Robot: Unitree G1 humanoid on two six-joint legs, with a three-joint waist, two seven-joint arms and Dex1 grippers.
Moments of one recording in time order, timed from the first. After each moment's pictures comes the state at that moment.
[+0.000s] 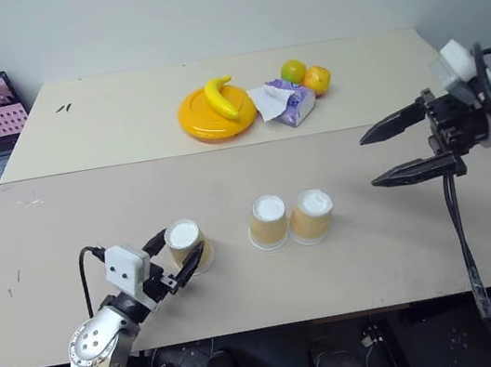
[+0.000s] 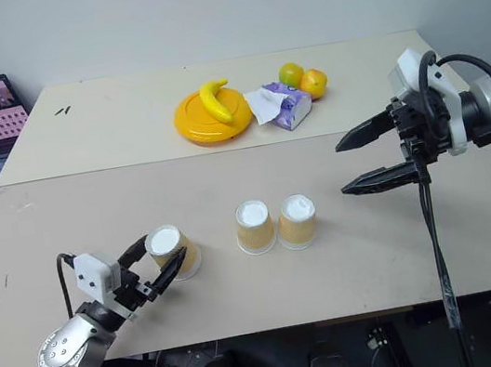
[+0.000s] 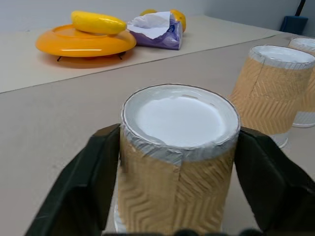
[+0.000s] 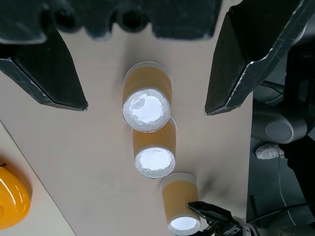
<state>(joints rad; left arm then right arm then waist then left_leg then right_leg) 0.12 0.37 0.14 -0.37 -0.37 0.15 -0.63 -0.79 -1.09 0.03 0.06 0.53 0.58 1.55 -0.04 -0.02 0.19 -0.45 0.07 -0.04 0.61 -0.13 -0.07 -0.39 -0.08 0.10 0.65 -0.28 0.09</state>
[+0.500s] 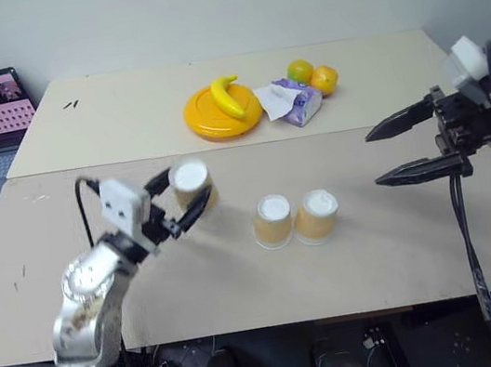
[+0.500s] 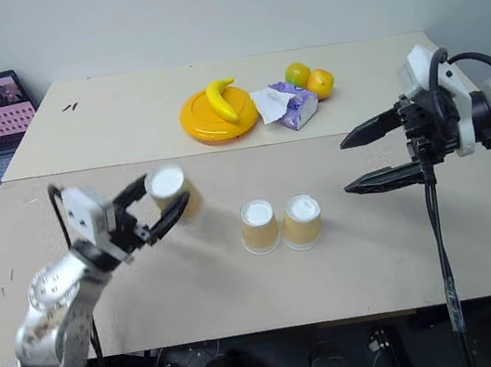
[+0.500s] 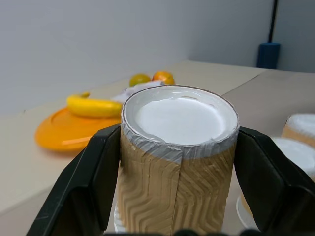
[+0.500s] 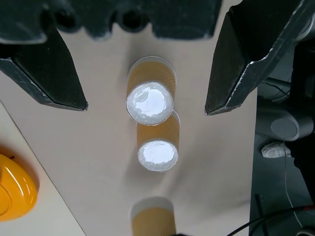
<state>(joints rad) -0.33 0.51 0.12 -0.36 -0.45 0.33 -0.67 -0.70 -1.10 -0.05 -0.02 0.56 0.62 1.50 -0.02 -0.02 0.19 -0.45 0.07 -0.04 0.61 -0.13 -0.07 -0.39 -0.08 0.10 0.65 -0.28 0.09</state>
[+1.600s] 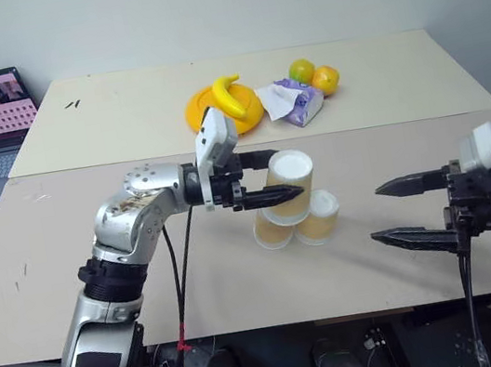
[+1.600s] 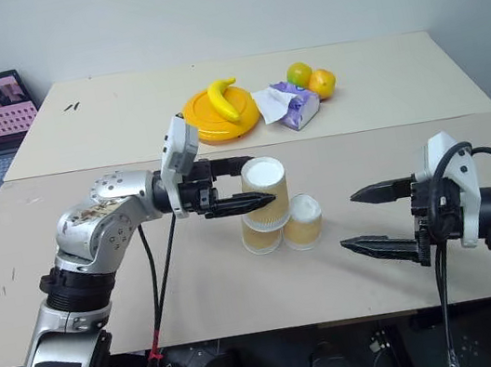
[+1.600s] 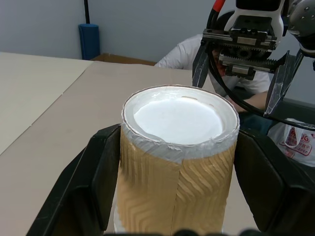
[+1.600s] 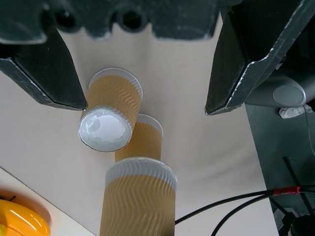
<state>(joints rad) -0.81 0.44 -0.19 -0.02 -0.55 0.58 -1.11 -0.04 -1.01 -0.47 -0.56 0.81 0.77 1.07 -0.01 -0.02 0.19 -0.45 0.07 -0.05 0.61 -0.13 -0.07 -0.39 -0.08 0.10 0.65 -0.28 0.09</state>
